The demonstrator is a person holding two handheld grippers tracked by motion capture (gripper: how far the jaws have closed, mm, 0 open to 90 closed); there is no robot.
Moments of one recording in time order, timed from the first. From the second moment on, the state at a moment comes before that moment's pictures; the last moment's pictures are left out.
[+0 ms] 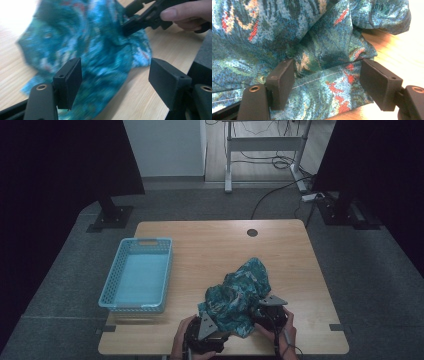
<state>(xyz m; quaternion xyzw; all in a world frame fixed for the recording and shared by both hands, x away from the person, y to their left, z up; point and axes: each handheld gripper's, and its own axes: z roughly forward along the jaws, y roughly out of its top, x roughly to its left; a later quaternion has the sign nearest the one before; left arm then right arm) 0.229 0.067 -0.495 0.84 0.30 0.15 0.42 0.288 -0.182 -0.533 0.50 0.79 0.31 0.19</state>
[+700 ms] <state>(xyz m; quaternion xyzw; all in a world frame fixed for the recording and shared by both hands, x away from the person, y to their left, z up) 0.254 0.042 -0.521 0.86 0.31 0.10 0.40 0.278 -0.179 -0.532 0.47 0.80 0.33 0.16</state>
